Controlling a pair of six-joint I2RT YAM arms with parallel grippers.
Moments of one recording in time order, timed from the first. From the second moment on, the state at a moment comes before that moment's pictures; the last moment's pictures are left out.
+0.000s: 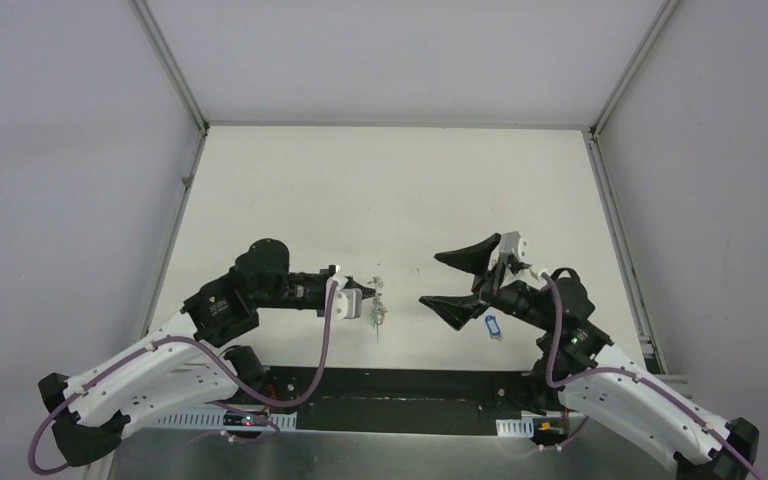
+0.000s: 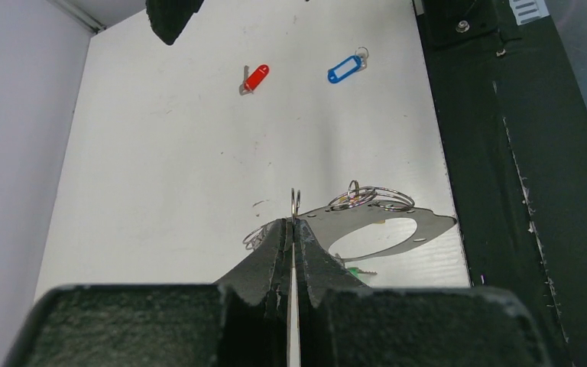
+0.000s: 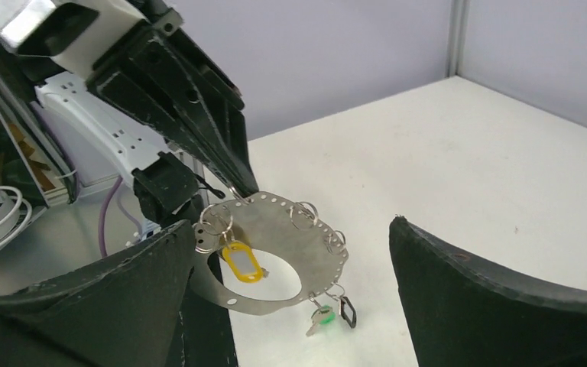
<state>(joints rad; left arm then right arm) -0.92 0.70 0.76 -0.28 0.51 0.58 0.83 0.51 0.39 0.36 -0.43 0.26</state>
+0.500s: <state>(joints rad) -0.92 0.82 0.78 -0.27 0.46 0.19 0.83 0.68 0.54 -0.02 -0.05 0.49</state>
